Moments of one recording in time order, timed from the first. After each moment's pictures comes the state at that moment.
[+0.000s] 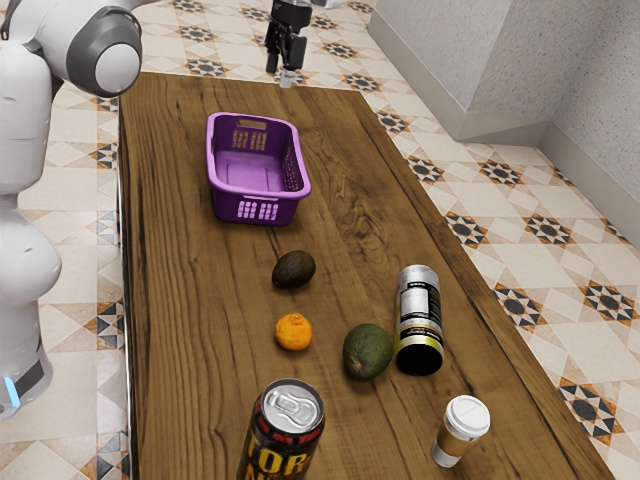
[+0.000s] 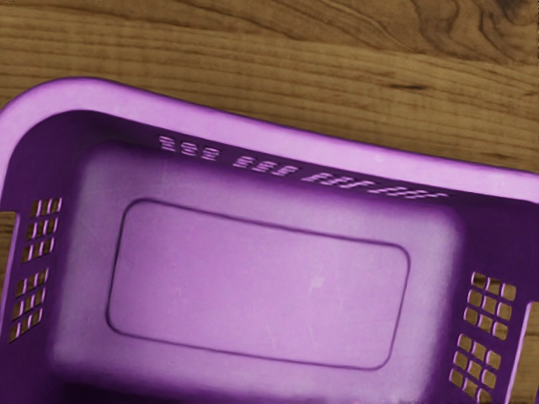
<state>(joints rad) 0.62 0.20 -0.03 -1.24 -0.08 1.30 0.49</state>
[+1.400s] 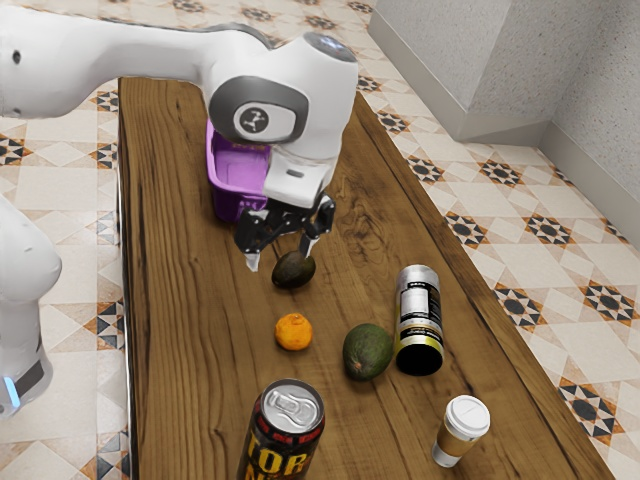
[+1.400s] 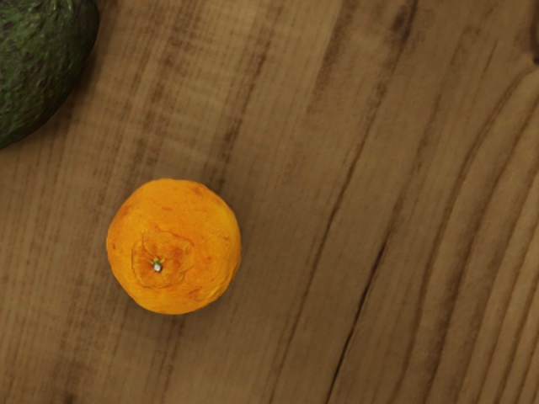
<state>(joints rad) 0.57 -0.60 -0.68 -2.12 -0.37 1.63 1.23</state>
